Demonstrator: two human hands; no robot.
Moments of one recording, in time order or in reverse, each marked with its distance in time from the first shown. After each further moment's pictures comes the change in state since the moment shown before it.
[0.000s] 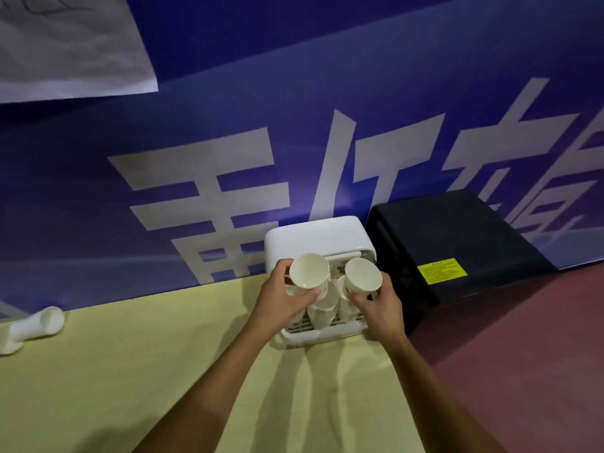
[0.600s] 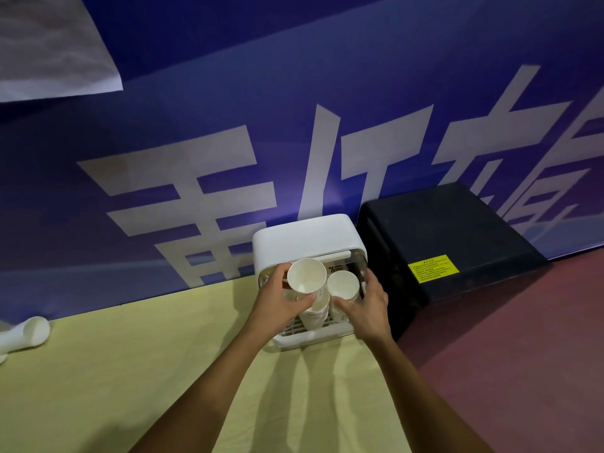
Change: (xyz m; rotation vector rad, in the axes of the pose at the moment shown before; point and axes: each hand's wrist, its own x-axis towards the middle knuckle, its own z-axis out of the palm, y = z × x) left_hand 0.011 -0.004 0.019 0.035 -0.057 -0.008; right_hand 0.012 0.017 0.012 -0.134 -0.013 0.055
